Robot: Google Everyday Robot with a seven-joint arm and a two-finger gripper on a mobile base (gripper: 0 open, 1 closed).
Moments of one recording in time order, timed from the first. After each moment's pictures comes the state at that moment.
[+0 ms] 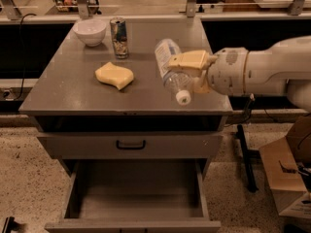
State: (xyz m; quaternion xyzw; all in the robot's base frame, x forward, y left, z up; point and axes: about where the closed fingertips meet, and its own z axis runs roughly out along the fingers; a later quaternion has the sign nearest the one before) arm 0.528 -0.054 0.943 -0.79 0.04 -0.24 0.56
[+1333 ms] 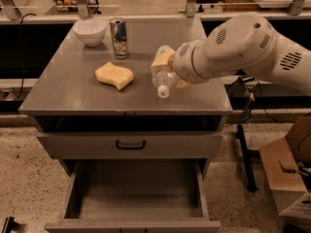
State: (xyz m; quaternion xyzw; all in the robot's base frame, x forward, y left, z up) arm 0.606 -0.027 0.896 -0.88 0.12 -0.29 0.37
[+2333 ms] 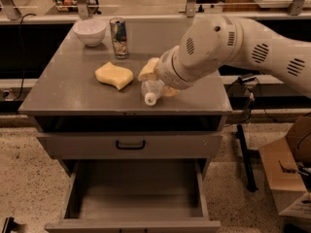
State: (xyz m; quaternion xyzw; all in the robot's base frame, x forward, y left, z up) arm 0.594 -0.003 0.864 -0.92 0.14 -0.23 0.30
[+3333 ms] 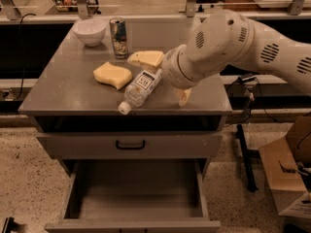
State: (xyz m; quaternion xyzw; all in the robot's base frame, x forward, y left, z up) arm 0.589 -0.004 0.869 -0.91 0.16 -0.21 0.33
